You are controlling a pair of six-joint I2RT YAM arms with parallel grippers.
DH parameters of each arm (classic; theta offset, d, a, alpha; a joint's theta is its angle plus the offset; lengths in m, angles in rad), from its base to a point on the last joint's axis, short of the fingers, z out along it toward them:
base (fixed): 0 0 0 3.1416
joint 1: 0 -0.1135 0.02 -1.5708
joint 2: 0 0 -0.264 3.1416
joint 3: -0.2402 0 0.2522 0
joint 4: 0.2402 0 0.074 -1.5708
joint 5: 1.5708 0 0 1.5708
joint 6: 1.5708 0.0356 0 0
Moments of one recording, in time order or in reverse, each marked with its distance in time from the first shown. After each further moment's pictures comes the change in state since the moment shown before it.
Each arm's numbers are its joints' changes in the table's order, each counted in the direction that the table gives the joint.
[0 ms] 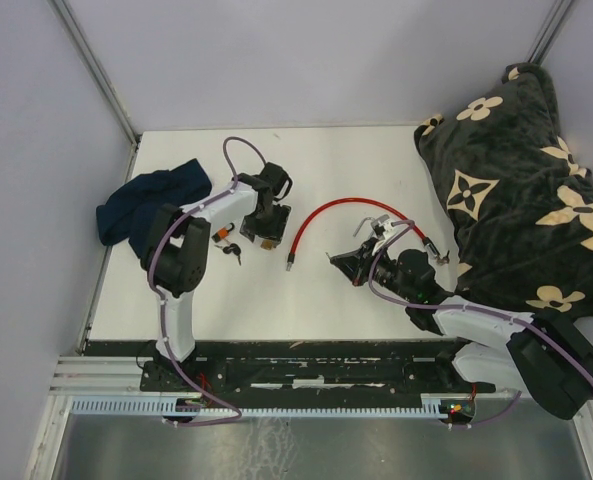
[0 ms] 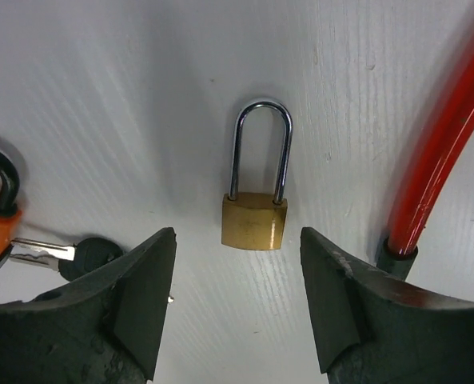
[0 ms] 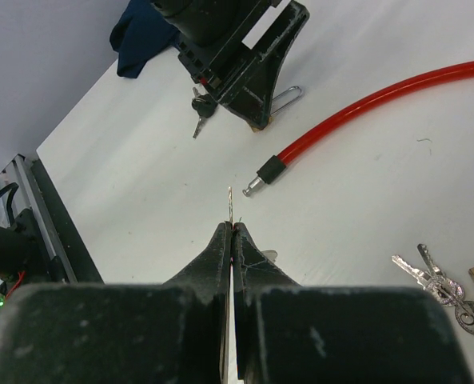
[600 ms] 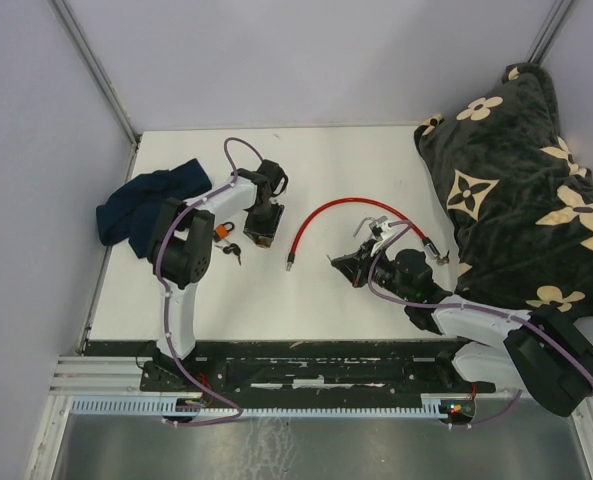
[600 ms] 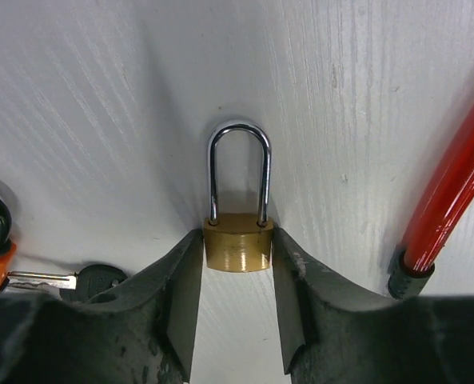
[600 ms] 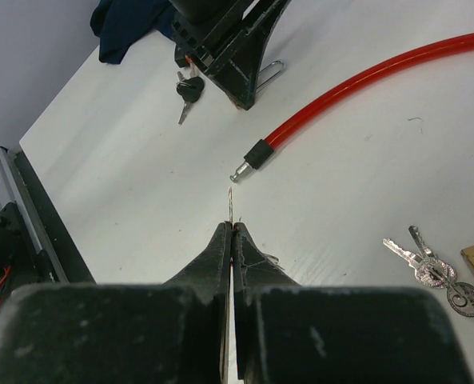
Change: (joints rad) left arm -0.043 -0.108 -0.083 0.061 0.093 0.048; right arm 0.001 -0.019 0.000 0.035 0.012 -0.008
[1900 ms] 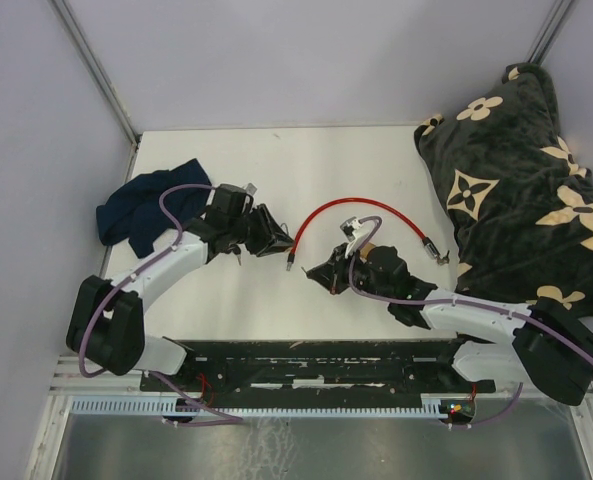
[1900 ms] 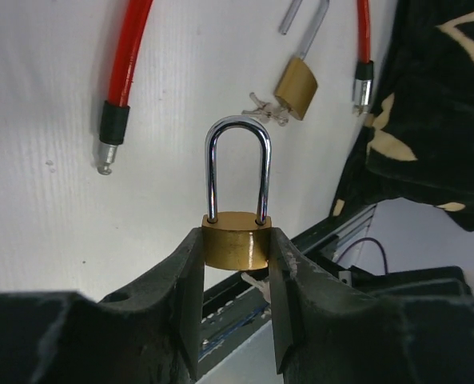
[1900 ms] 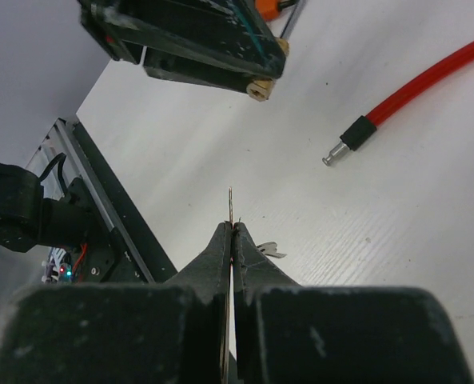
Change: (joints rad) left arm -0.002 0.670 0.623 -0.536 0.428 -0.717; right arm -0.201 -0.021 -0.180 0.233 0.064 0.119
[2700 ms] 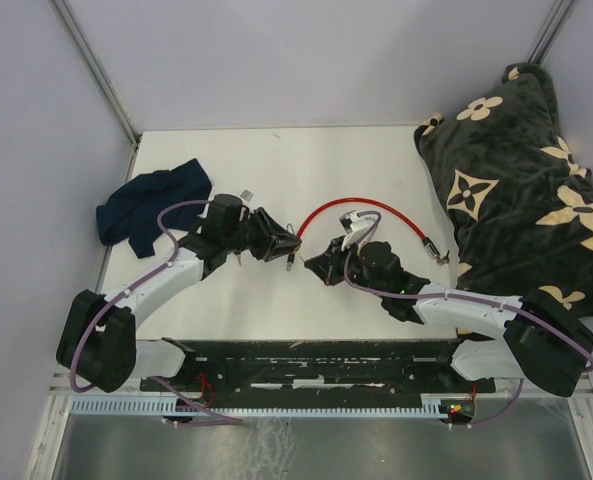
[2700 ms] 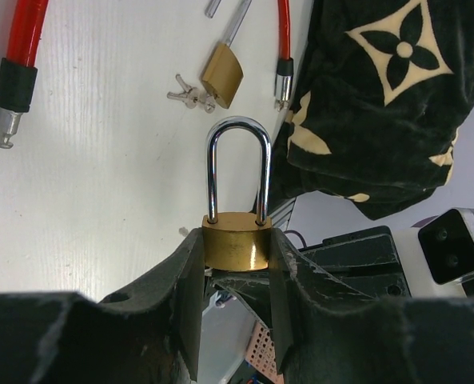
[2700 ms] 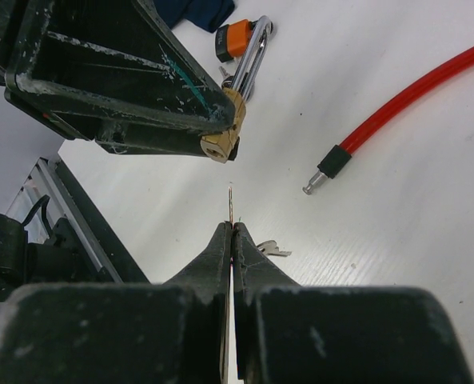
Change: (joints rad) left arm 0.026 0.124 0.159 -0.241 0.069 -0.304; right arm -0.023 -0.071 -0.056 -0.010 0.133 0.031
